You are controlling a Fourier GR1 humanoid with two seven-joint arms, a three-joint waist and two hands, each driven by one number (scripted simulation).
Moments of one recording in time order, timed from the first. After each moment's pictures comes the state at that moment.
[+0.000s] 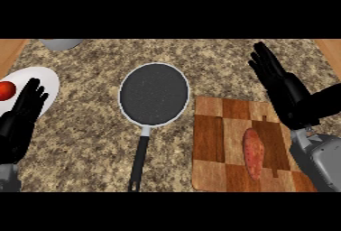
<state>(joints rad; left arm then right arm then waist) -0.05 0.47 0.01 -1.60 0.25 0.14 0.07 -0.40 -0.48 0.30 -1.61 -0.40 -0.22 0.15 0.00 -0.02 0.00</state>
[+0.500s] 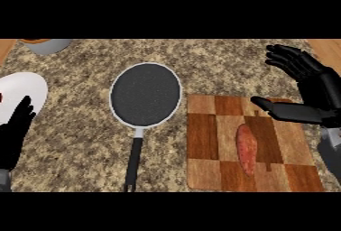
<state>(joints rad) 0.00 0.51 0.02 -1.45 0.15 0.20 0.17 -0.36 -0.56 0.18 -1.63 -0.37 -0.17 0.06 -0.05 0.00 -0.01</state>
